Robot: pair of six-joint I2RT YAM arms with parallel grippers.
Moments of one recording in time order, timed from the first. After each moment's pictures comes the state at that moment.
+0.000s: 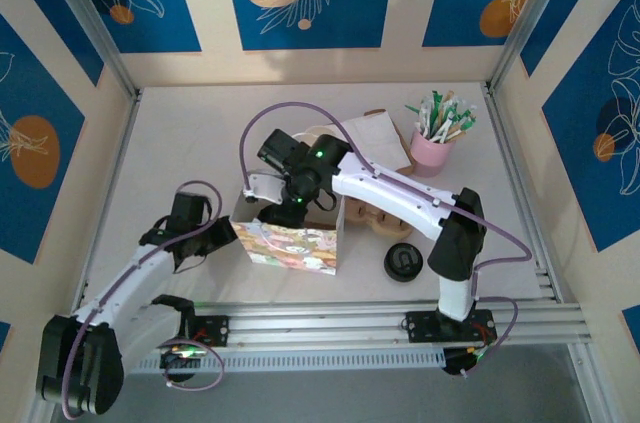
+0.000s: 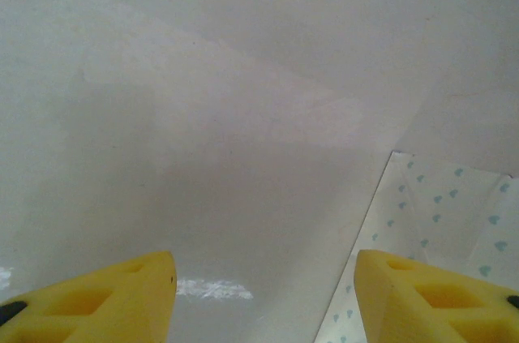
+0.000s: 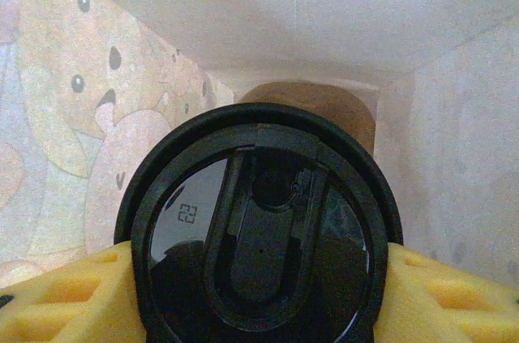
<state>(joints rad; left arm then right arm) -0.23 0.95 0.43 -0.49 0.18 -0.66 1.01 1.86 1.83 -1.18 -0.24 -0.40</state>
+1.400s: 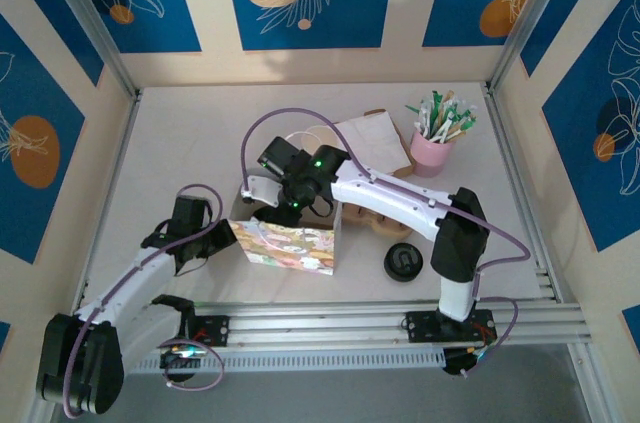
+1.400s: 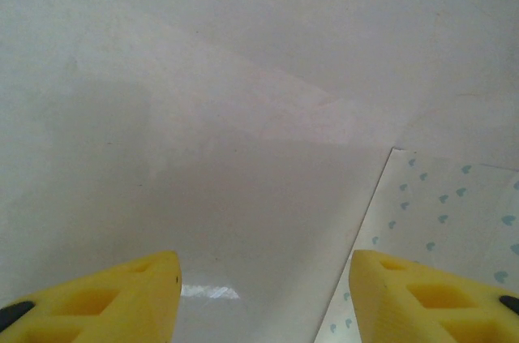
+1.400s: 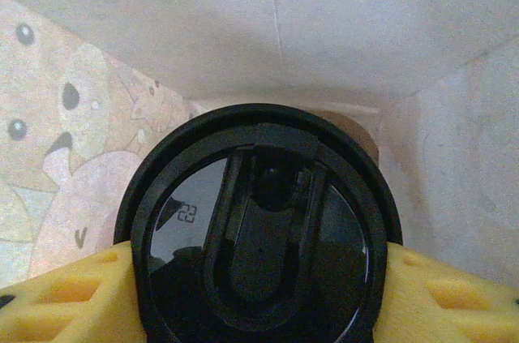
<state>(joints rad) -0.23 0.95 0.39 -0.44 0.19 -0.68 1.01 1.83 1.70 -0.98 -0.26 -0.33</state>
